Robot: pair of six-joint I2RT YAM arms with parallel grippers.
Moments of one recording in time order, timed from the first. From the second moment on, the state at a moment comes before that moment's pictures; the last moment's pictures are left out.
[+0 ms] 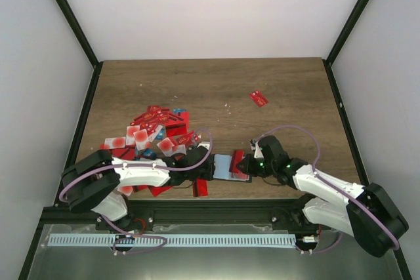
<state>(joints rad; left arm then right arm) -1.07 1.50 0.62 0.02 -0.08 -0.84 0.62 1.05 0.34 -0.11 -0.39 0.83</state>
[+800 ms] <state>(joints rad) -1.08 1.55 0.60 0.05 -0.06 -0.85 0.62 1.12 0.30 0.00 -0.45 0.87</state>
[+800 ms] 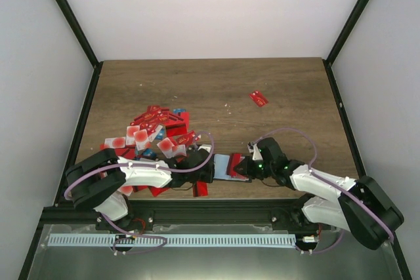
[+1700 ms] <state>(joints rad) -1.08 1.55 0.59 0.06 -0.07 -0.85 0.56 1.19 0.26 0.10 -0.59 0.90</state>
